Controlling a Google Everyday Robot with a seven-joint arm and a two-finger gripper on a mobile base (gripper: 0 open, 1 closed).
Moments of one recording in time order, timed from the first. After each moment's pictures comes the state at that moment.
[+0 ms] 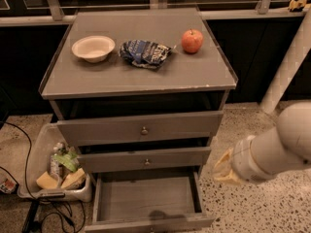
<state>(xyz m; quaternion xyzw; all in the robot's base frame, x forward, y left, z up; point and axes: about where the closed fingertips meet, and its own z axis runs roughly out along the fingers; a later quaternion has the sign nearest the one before) 0.395 -0.185 0.725 -0.61 0.76 0.08 0.21</state>
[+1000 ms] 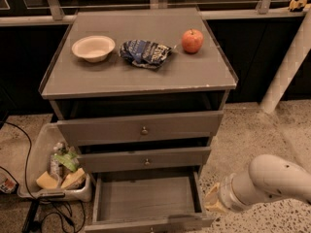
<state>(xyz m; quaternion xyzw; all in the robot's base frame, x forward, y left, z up) 0.383 -0.189 0.543 -0.58 0.79 0.14 0.18</state>
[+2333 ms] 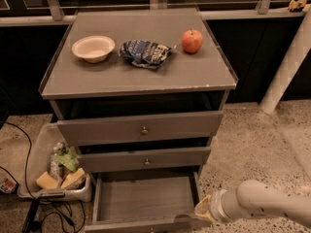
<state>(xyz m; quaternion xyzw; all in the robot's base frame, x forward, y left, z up) 0.396 -0.180 0.436 -0.56 0.79 0.14 0.22</state>
